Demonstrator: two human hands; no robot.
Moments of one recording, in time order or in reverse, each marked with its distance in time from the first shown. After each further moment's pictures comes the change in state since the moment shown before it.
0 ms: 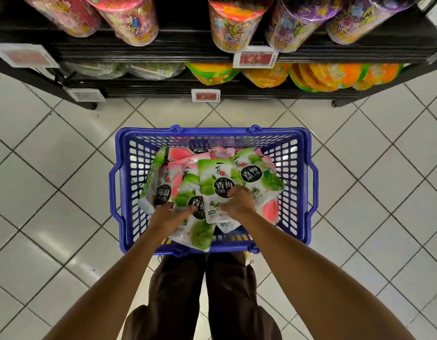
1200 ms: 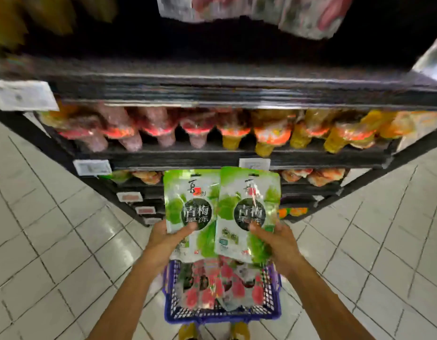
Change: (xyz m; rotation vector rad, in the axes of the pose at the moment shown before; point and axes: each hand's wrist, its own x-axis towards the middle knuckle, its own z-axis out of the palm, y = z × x) left_hand -0.403 0.192 -0.198 -0.561 0.010 0.756; right_hand -0.388 -0.115 -0.268 1.045 0.121 -0.548
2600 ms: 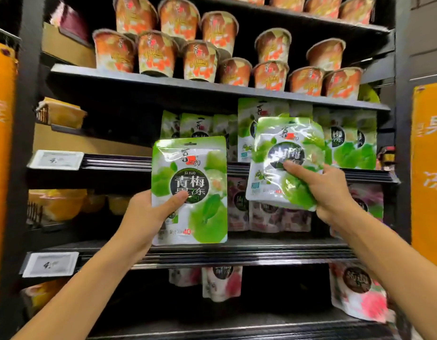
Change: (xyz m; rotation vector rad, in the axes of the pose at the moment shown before) left_hand -0.208 0.624 0.058 -0.136 -0.144 1.179; right_hand -0.294 -0.660 0.027 0.155 0.090 -1.274
